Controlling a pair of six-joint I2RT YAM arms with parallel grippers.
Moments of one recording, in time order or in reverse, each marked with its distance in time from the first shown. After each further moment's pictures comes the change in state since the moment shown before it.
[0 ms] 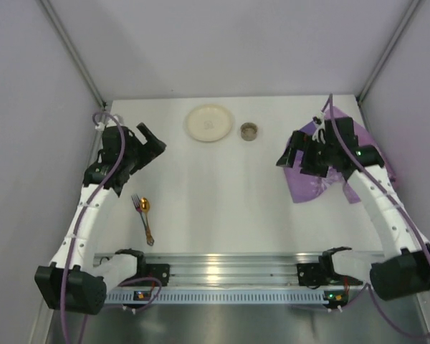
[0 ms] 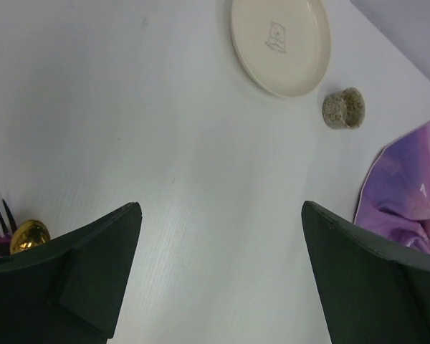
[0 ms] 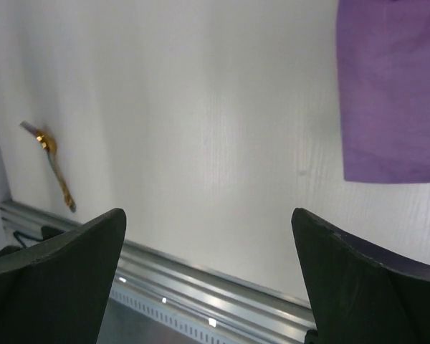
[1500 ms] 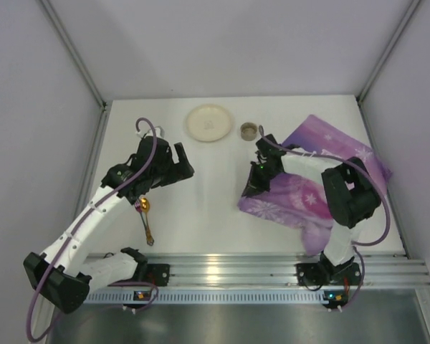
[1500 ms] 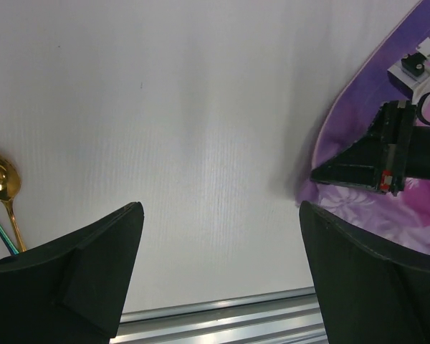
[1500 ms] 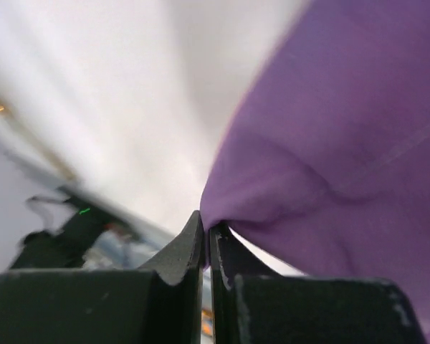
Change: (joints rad) left arm -0.450 0.006 0.050 -0.232 -0.169 -0.004; right arm 0.259 0.723 0.008 0.235 -0.087 0.256
